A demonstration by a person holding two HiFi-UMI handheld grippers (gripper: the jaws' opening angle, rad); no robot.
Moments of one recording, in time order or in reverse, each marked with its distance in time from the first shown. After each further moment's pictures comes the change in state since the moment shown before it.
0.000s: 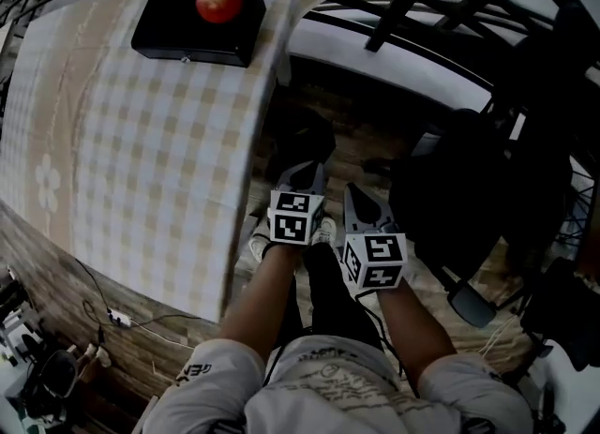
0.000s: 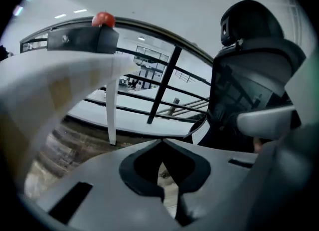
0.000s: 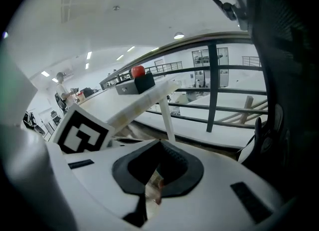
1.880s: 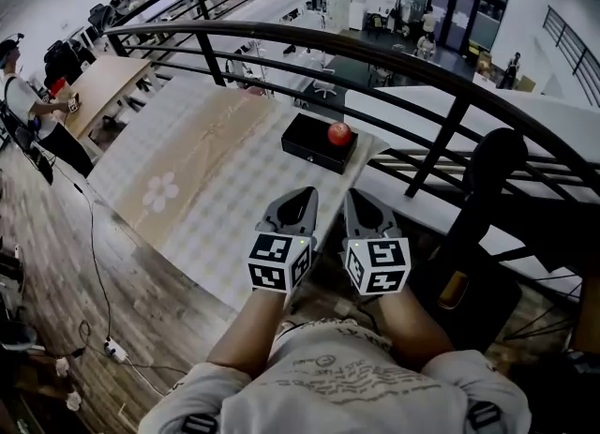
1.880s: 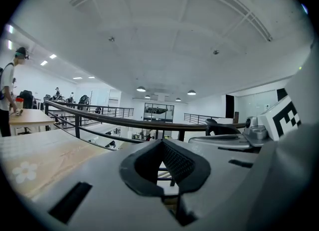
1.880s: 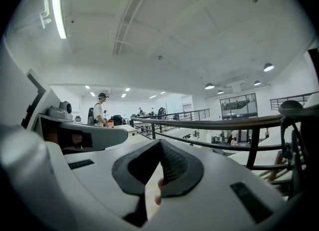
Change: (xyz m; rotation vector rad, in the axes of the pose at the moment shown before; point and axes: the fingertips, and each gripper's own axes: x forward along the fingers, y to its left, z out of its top) left arm -0.433 -0.032 0.232 0.186 -0.636 0.198; right arm -0.202 0.235 0.251 -0.282 -0.563 0.240
